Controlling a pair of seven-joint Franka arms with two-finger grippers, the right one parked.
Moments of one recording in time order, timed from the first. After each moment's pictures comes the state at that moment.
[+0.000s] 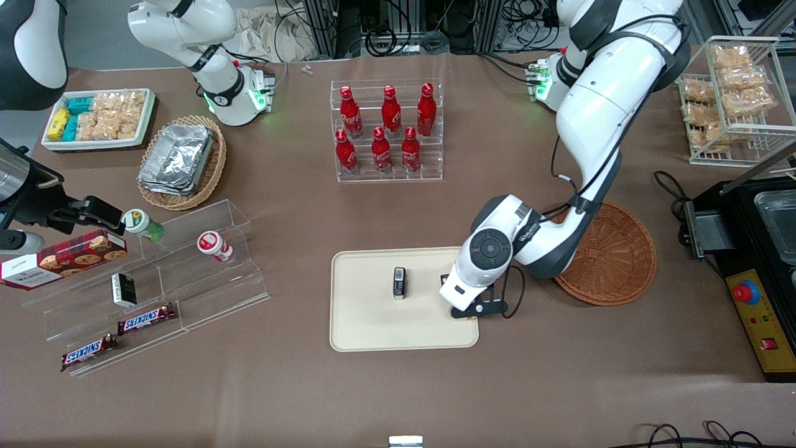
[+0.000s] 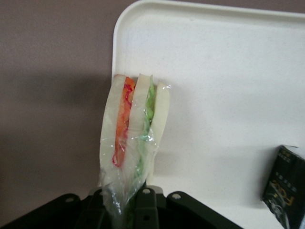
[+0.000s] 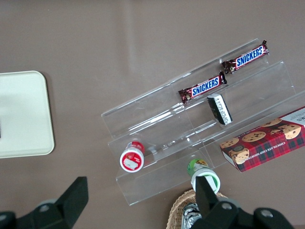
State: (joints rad) arm -0.22 0.86 -0.43 -1.38 0.35 2.12 -0.84
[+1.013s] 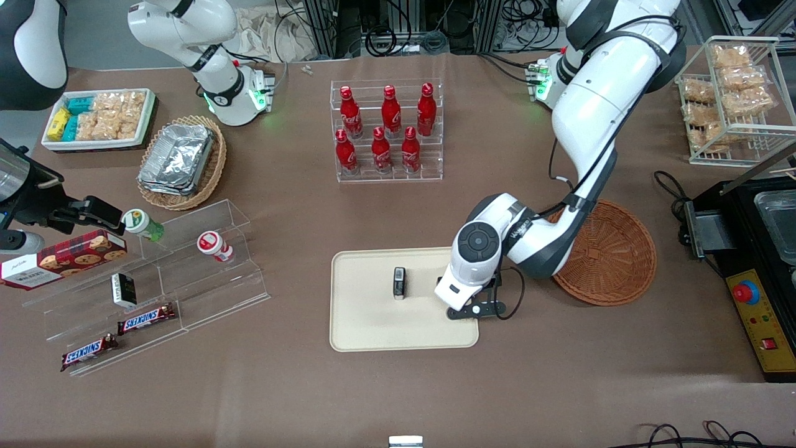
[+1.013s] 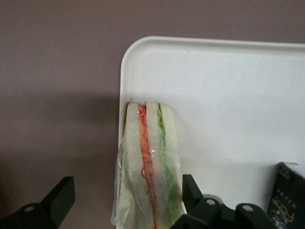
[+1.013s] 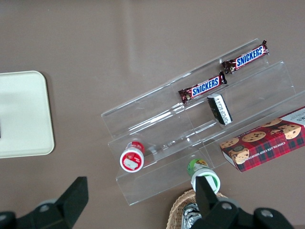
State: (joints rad) arm -0.23 0.84 -0.43 -1.35 0.45 2.12 -0.85
